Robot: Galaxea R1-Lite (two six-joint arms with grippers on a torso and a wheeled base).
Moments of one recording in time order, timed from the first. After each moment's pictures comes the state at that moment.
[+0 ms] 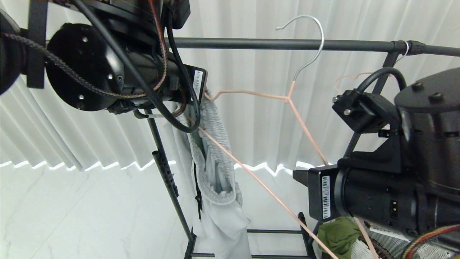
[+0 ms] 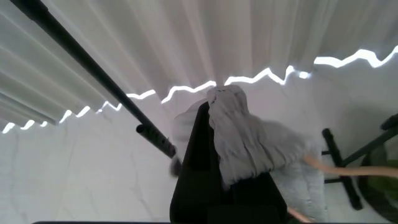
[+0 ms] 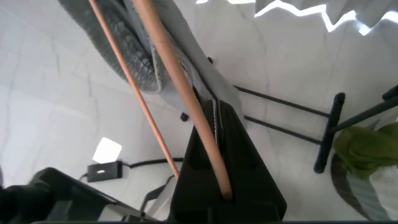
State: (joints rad) left arm -0.75 1.67 -1.66 0.39 0.66 0.01; right arm 1.19 1.50 -1.18 0.23 -0.50 0.59
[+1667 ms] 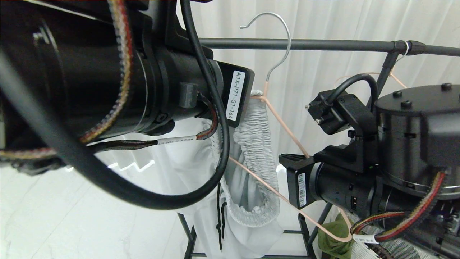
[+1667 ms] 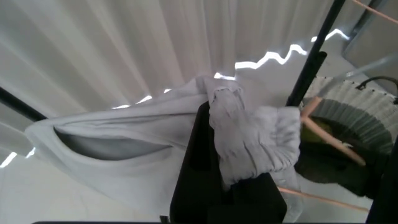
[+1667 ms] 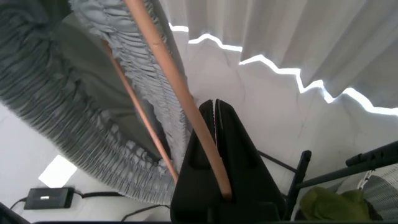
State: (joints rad) left arm -1.02 1.60 -1.62 0.37 0.60 -0.02; right arm 1.13 1.54 -1.03 -0.17 -0.50 0.26
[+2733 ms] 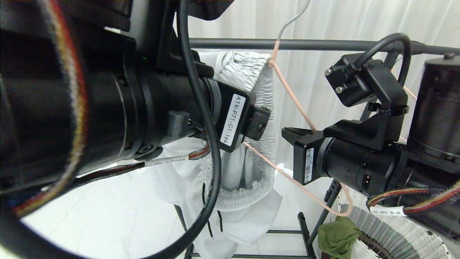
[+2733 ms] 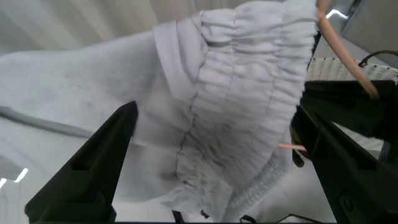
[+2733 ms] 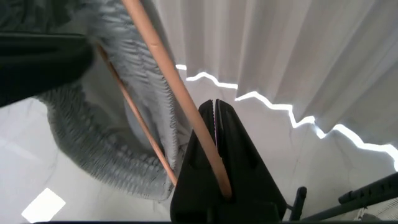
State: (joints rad) left arm -1.07 1.55 -1.54 0.36 0.61 0.05; right arm 1.12 1.51 -1.04 -0.32 -0.52 0.14
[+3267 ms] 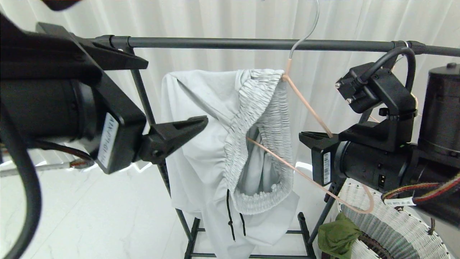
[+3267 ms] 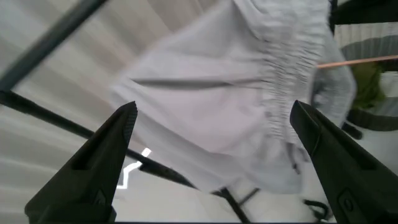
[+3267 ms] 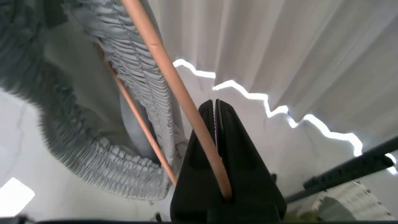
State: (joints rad) left arm -1.00 1.31 -1.38 0.34 0.49 0.45; right arm 1.05 1.46 -1.00 -0.24 -0.50 0.07
